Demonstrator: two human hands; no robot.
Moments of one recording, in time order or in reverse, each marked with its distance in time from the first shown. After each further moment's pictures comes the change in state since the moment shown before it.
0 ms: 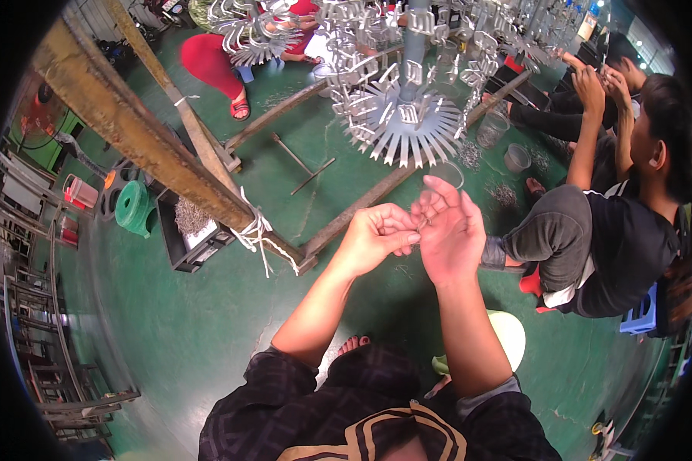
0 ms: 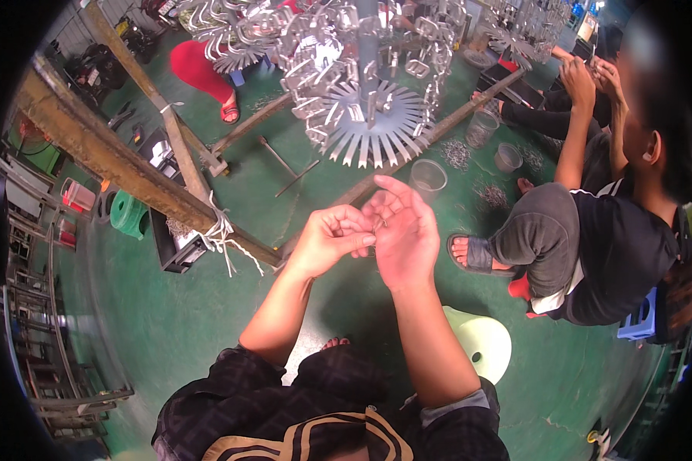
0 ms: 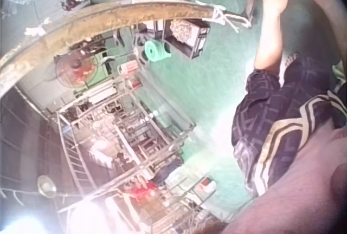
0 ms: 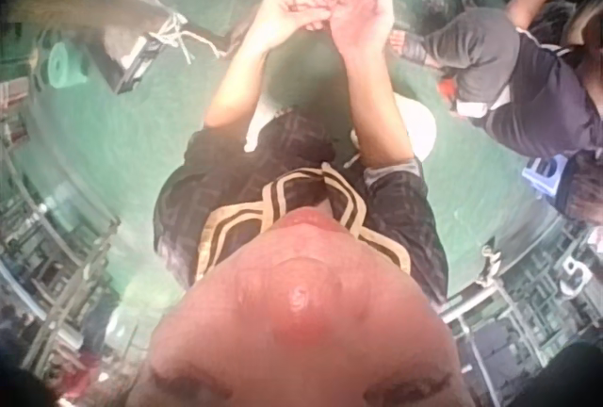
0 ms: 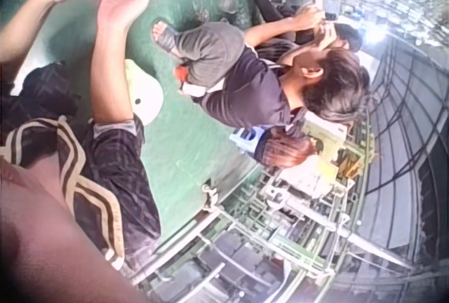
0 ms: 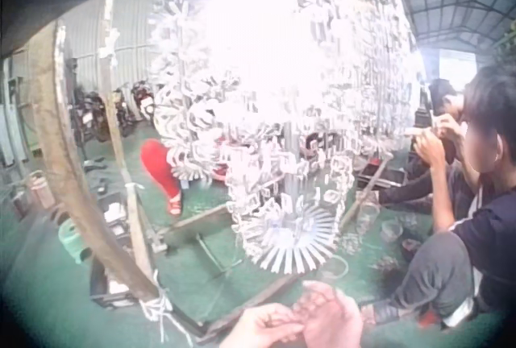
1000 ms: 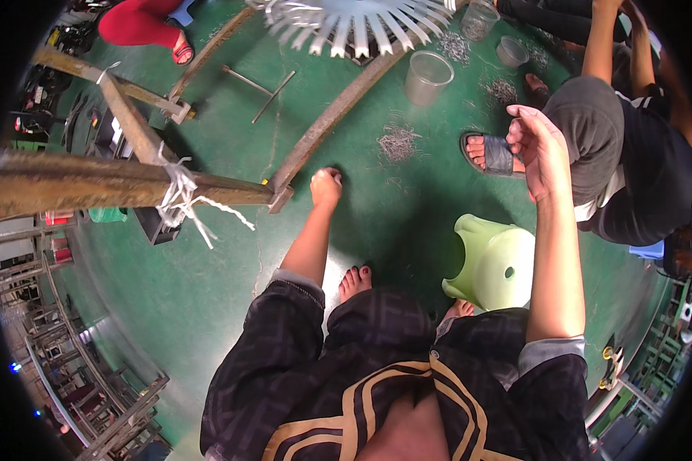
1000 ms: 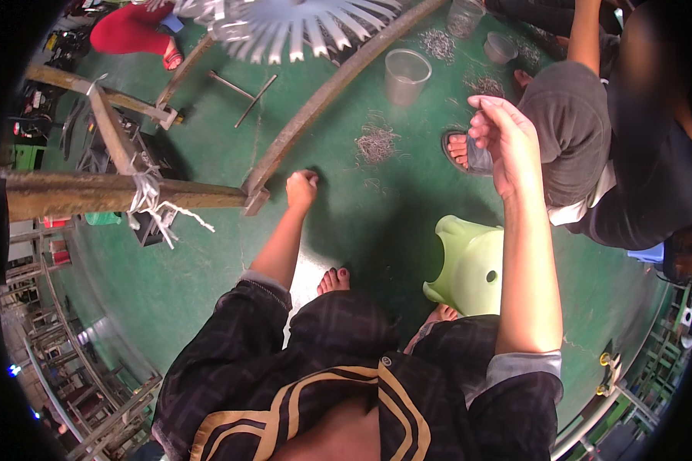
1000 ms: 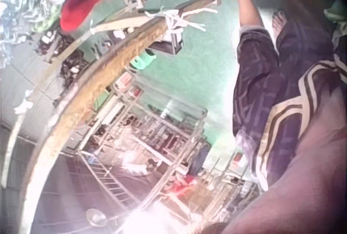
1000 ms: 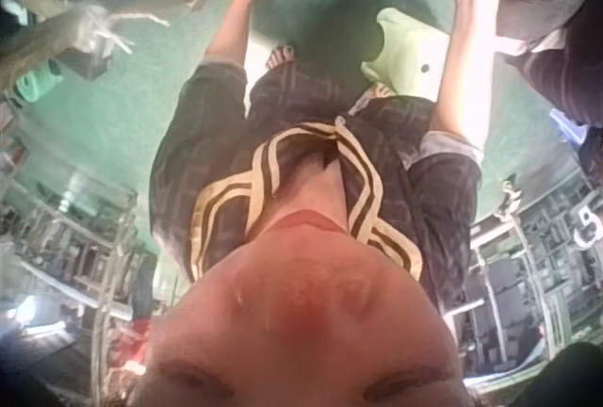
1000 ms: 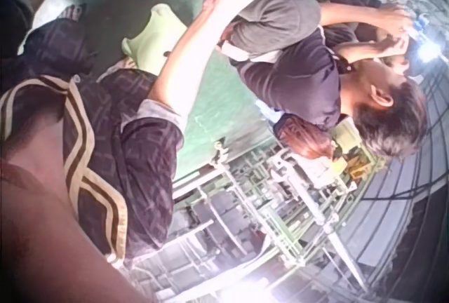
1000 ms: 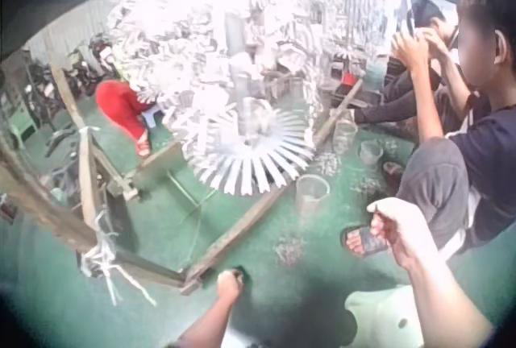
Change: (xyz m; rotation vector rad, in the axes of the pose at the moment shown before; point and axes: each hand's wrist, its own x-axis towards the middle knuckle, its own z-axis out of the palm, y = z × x) left_hand -0.014 -0.289 -0.146 1.206 0.517 -0.388; right_hand -0.008 -0.099 -0.127 -0.839 0.383 0.055
